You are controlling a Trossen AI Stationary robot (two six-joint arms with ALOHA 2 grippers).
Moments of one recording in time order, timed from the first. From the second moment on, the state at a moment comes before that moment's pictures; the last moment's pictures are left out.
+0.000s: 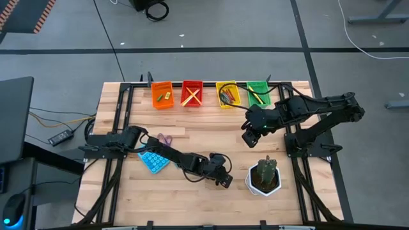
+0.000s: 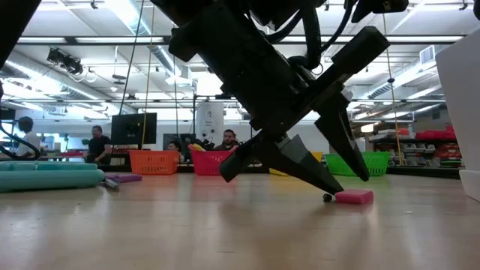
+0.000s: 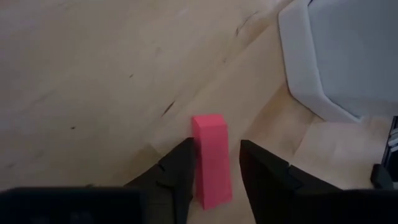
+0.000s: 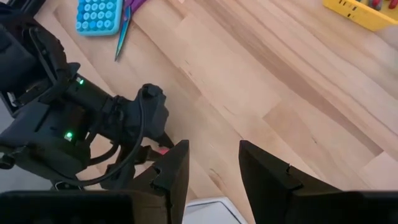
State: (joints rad) left arm -0.32 2.24 1.51 -0.07 -0.19 -1.20; right arm 0.19 1.31 1.46 -1.22 0.16 0.96
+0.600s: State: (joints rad) left arm -0.30 2.24 1.51 -0.13 -0.08 -1.12; right arm 0.22 1.31 1.46 -1.23 0.19 0.91
